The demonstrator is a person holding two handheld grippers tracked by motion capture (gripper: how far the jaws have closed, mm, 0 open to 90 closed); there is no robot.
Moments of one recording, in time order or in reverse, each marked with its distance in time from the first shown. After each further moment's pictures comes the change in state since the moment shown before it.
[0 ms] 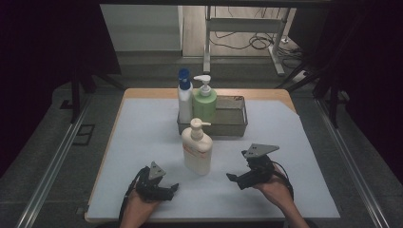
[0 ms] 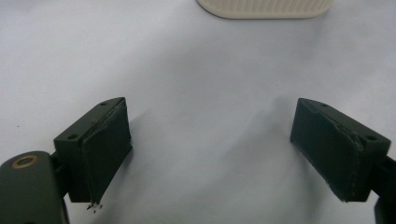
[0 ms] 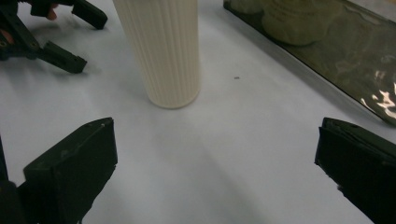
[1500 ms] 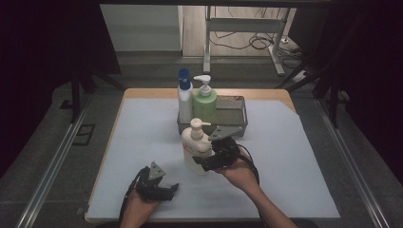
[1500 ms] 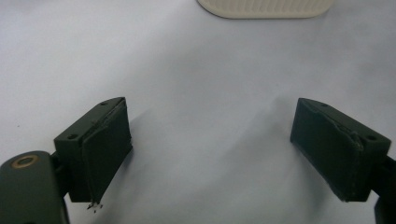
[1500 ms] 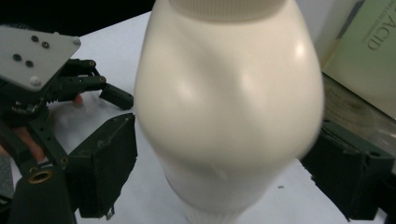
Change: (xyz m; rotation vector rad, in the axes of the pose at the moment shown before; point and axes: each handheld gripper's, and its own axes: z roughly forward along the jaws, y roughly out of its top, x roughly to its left) left arm 0.000 0.000 0.000 -0.003 0.001 0.000; right arm 0.036 0.089 0.051 -0.039 0.026 -0.014
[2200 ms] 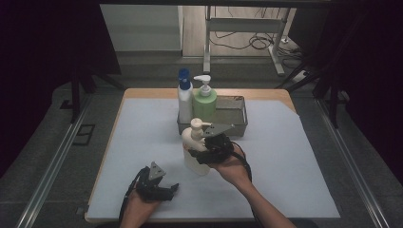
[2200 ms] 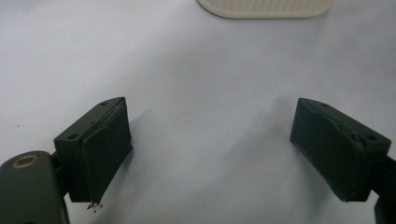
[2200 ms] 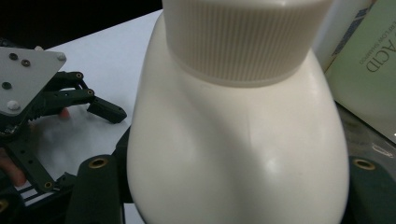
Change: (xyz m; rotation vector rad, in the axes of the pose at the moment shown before) left arm 0.000 0.000 0.000 0.000 0.000 0.000; right arm 0.005 0.012 0.011 0.000 -0.045 -0.010
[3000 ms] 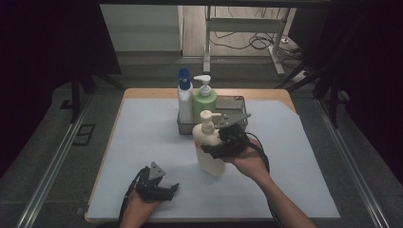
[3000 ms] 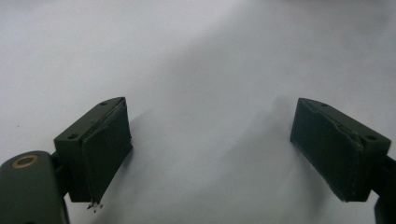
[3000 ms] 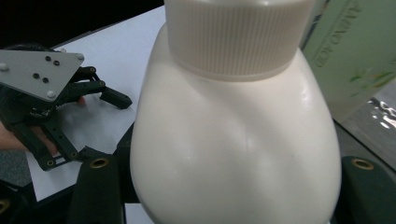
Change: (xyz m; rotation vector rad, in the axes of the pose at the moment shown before) left arm 0.000 0.000 0.000 0.000 -0.002 -0.002; right arm -0.021 0.015 -0.045 0.057 0.033 0.014
